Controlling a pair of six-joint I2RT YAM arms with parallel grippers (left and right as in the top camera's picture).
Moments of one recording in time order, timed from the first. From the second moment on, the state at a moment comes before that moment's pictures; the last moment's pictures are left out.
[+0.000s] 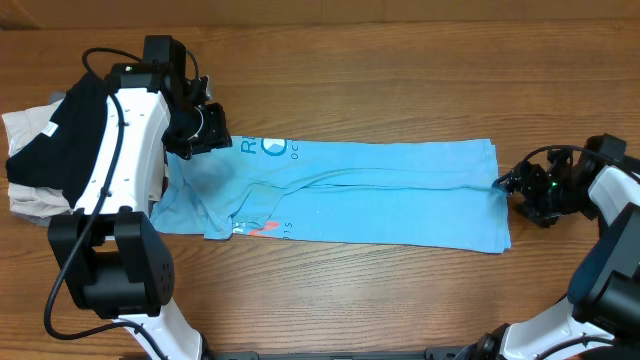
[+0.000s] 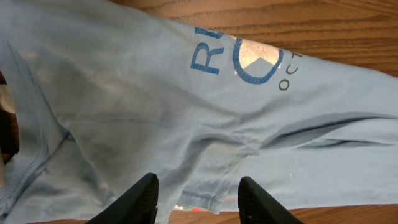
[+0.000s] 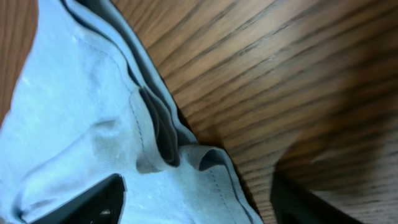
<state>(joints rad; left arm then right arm) 0.02 1.91 1.68 -1.20 0.24 -0.15 -0.51 1.83 1.07 -0.73 -0.47 0.14</state>
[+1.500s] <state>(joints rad) 0.02 1.91 1.68 -1.29 0.24 -0.15 -0.52 1.97 1.19 -0.76 -0.63 0.11</state>
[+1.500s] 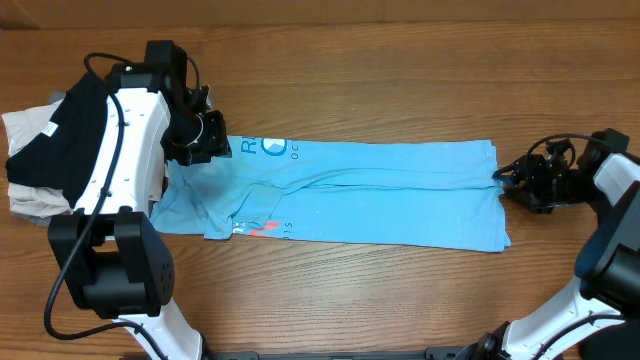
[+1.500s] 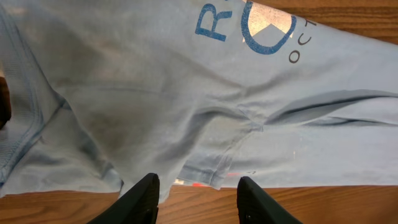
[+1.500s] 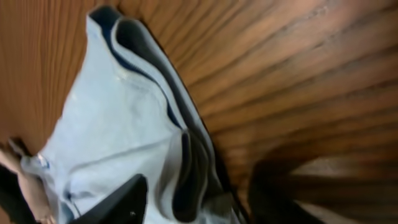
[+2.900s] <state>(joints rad) 0.01 1.91 1.68 -1.31 0.24 -0.15 -0.29 1.87 1.34 -1.08 -0.20 0.24</state>
